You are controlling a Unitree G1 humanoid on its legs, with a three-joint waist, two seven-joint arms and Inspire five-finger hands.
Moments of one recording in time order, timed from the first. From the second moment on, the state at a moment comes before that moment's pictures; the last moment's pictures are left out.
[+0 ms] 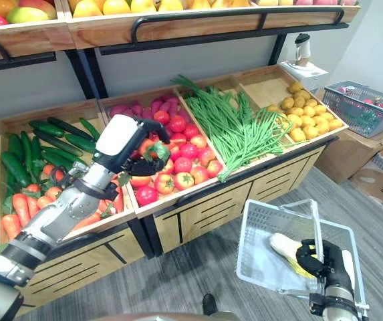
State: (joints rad) left arm -0.40 0.72 -0.43 0.11 0.48 -0.42 0.38; right arm 0.29 -0.33 -0.35 0.50 -0.11 -0.25 -0.06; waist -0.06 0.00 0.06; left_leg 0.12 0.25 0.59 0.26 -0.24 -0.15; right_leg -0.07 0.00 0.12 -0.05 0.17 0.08
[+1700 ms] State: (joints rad) left arm -0.46 0.65 -1.01 -0.08 0.42 -0.40 0.26; right arm 0.19 -0.90 -0.09 0.14 -0.04 -0.49 0.43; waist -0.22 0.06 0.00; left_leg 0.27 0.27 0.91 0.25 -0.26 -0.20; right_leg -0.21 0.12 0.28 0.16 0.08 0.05
